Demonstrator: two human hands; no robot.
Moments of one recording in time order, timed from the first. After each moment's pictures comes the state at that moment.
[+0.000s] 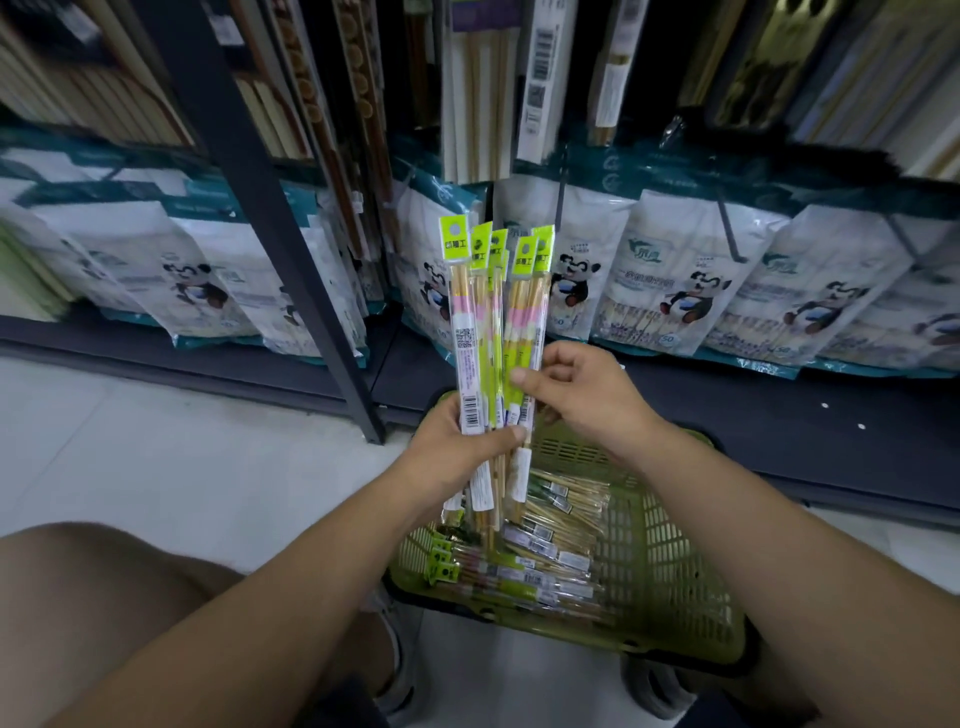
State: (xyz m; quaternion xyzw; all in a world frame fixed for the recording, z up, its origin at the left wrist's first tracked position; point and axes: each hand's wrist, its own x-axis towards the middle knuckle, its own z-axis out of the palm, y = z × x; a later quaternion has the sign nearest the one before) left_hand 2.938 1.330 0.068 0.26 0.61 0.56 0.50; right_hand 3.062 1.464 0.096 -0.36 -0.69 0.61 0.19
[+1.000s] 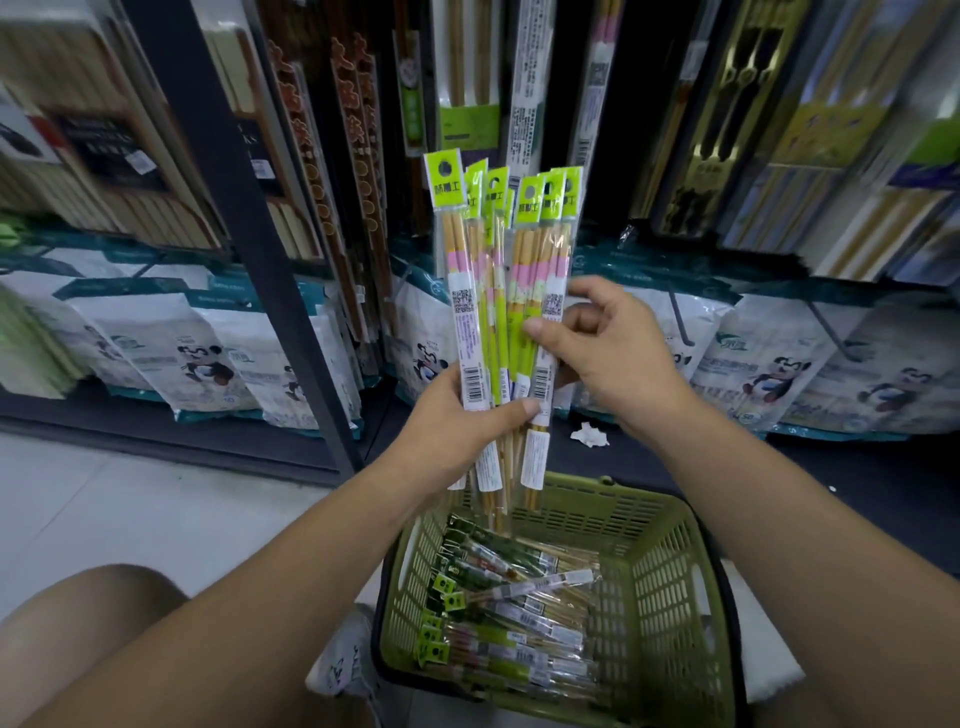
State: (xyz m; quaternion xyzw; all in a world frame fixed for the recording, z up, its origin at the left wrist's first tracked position) left_hand 2.928 1.365 0.168 0.36 0.60 0.59 0.41; right_hand 3.060 1.486 0.223 -0.29 -0.72 0.53 0.35
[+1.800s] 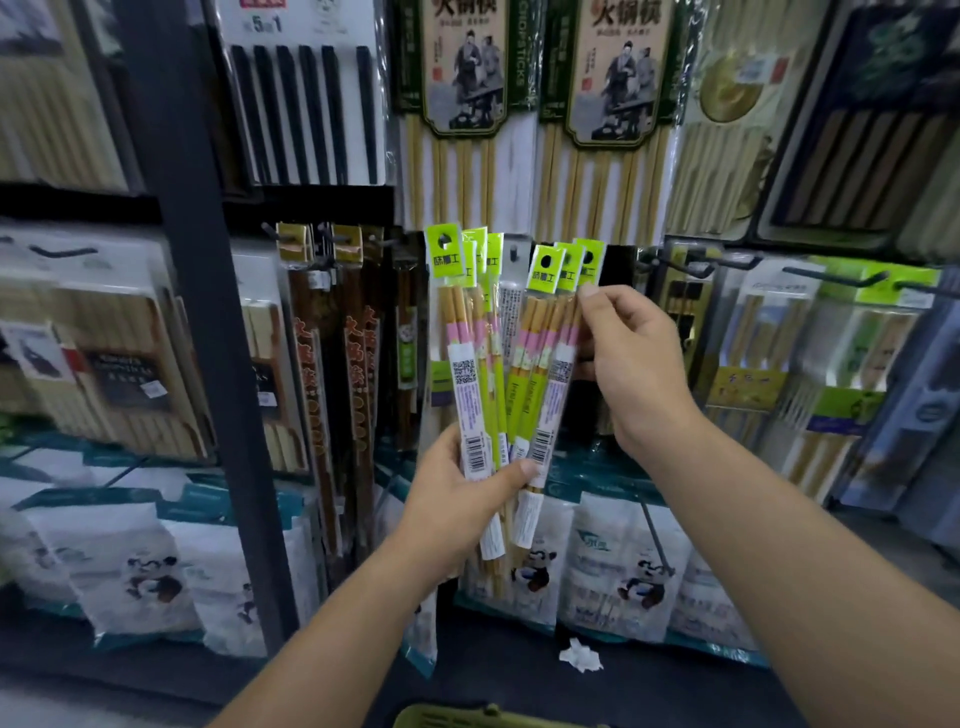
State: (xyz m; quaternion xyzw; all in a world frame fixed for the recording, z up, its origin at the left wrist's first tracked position) left_hand 2.900 1.443 0.281 0.43 0.54 0.66 0.28; right_hand 3.016 1.547 0.390 -0.26 -0.65 0.46 0.55
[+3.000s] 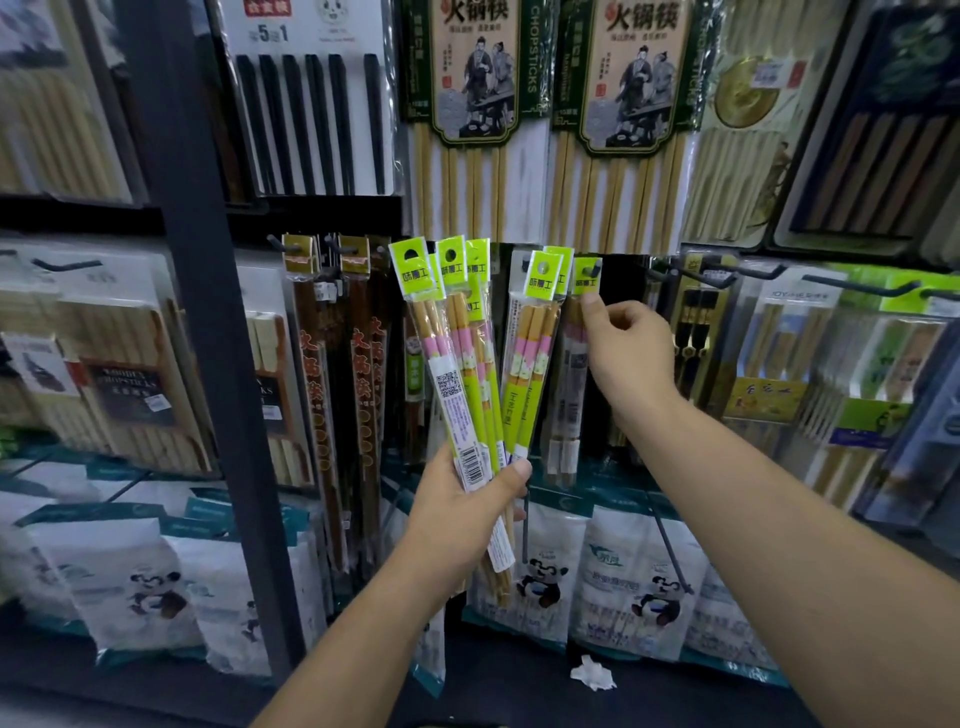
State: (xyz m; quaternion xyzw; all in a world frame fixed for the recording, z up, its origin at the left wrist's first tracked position) left_hand 2.894 1.446 0.278 0.41 0.50 0.70 0.31; right_hand 2.990 1.601 0.383 -0.38 -0.65 0.34 0.56
